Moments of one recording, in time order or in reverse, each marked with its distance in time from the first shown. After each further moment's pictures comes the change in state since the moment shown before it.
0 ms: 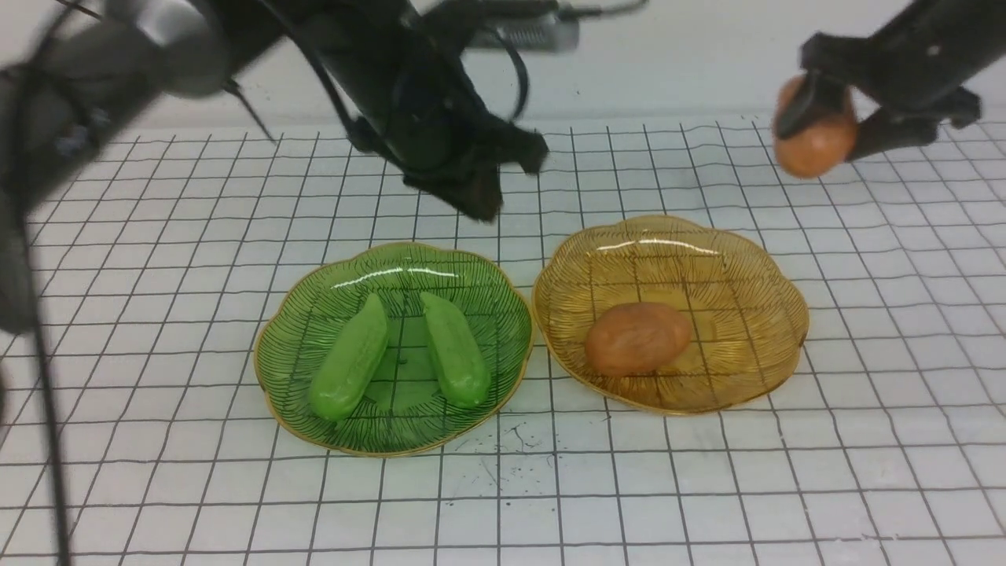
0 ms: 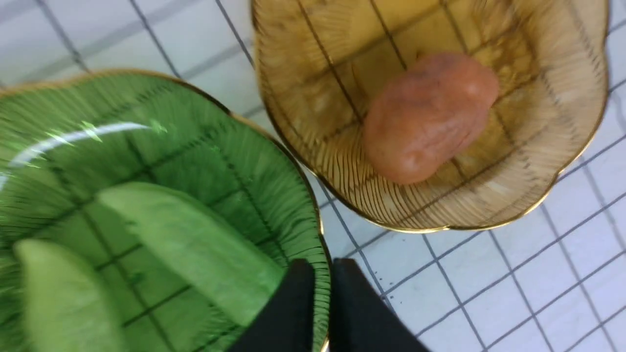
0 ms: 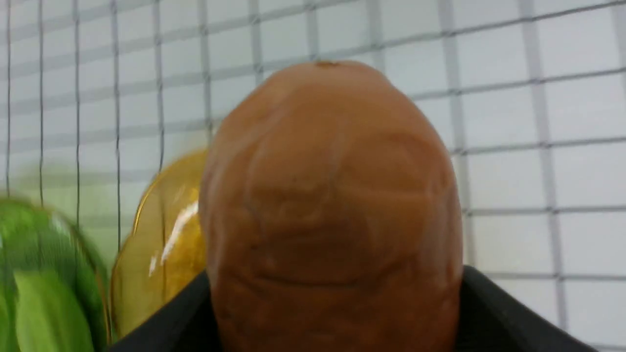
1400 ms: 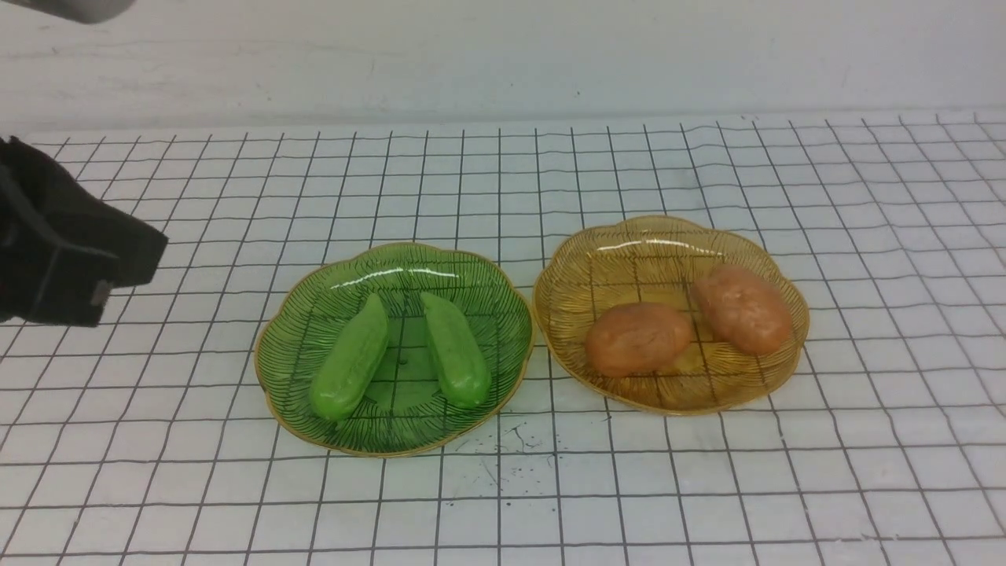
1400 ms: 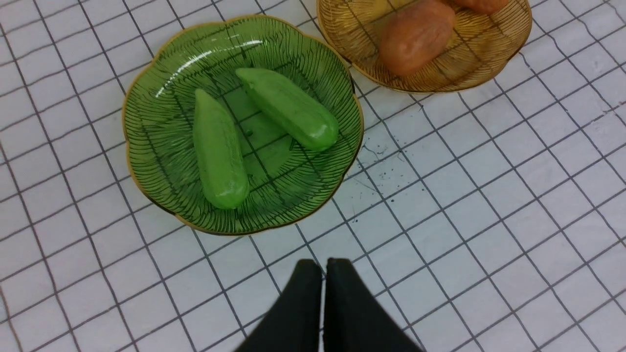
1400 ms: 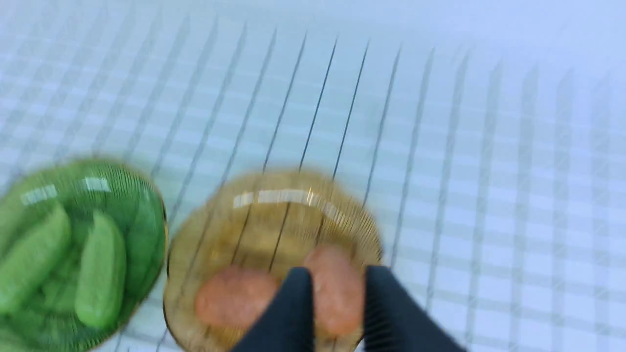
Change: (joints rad) right arm 0.130 -0.770 0.214 -0.269 0.020 -0.070; left arm 0.007 -0.953 0.624 0.146 0.021 0.001
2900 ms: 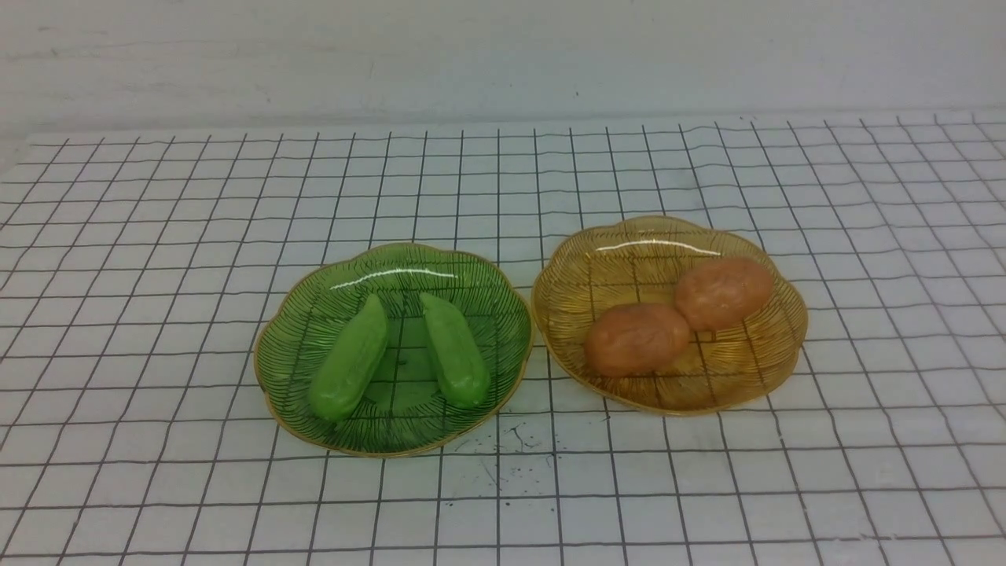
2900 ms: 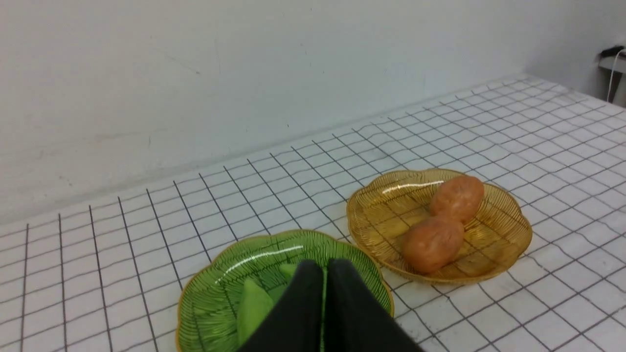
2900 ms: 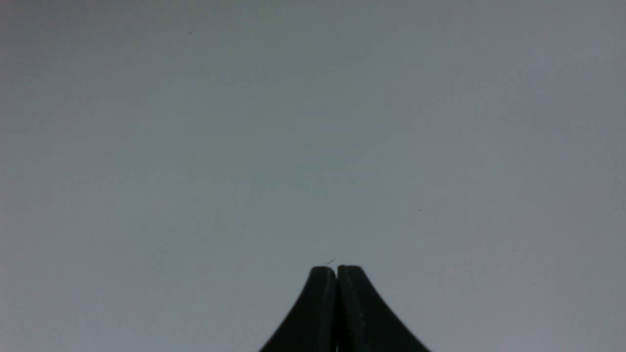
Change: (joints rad) right arm 0.000 -1.304 1.174 -0.056 -1.016 0.121; left arm 0.000 -0.594 0.600 0.006 -0.605 0.036
